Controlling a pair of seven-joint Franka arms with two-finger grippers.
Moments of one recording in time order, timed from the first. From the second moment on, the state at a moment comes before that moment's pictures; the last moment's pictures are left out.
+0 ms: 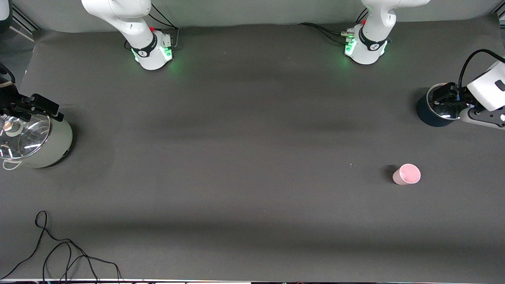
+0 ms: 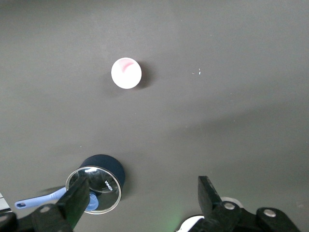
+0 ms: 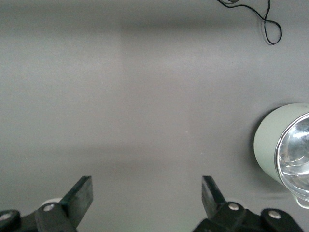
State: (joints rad) left arm -0.03 0.03 -0.01 -1.56 0.07 1.48 0.23; right arm -0.07 -0.02 0.01 -1.61 0.02 1.59 -0.02
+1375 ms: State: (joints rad) left arm -0.02 0.03 -0.01 -1.57 0.07 1.48 0.23; right arm -0.07 -0.02 0.01 -1.61 0.02 1.59 -0.02
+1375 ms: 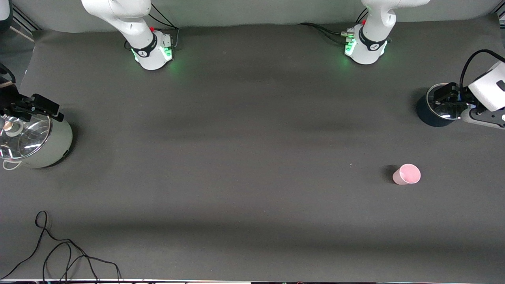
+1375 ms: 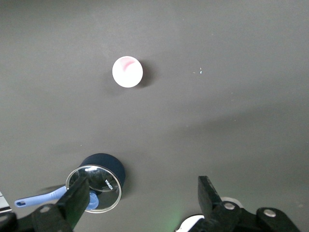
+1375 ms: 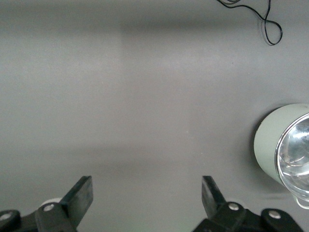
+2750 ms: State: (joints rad) left arm 0.22 0.21 0.00 -1.57 -0.02 1.69 0.95; right arm -0.07 -0.03 0.01 -1.60 0.02 1.59 -0.09
